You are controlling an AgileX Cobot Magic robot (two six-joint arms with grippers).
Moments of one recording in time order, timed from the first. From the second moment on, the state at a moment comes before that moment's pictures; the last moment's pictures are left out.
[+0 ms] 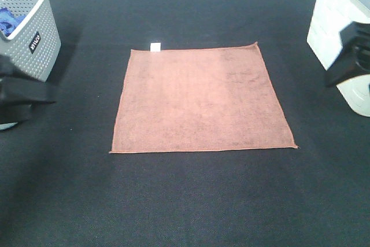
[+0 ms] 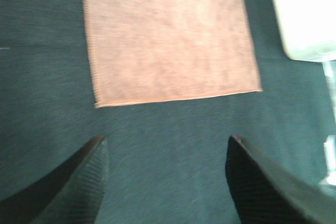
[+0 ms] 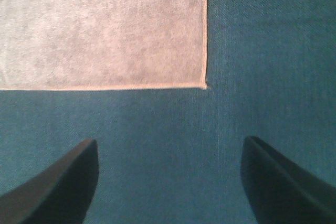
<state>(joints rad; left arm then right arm) 0.00 1.29 -0.57 -1.25 0.64 0.79 0.01 1.33 -0.93 0.33 0.83 -0.12</state>
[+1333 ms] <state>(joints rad) -0.14 2.01 -0.94 -1.39 0.53 0.98 -0.15 2.03 -1.10 0.77 0.78 -0.64</state>
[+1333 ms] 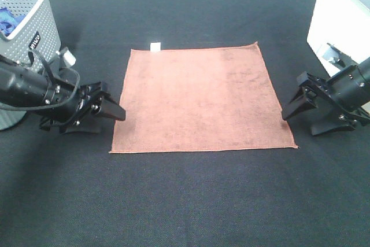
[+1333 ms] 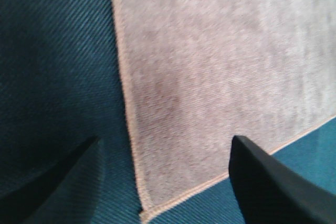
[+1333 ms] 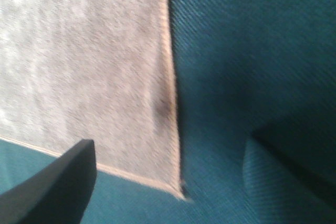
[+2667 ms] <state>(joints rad) -0.24 2.04 -1.01 -1.11 0.56 0.69 -0.03 2.09 -1.11 0.78 0.75 -0.50</state>
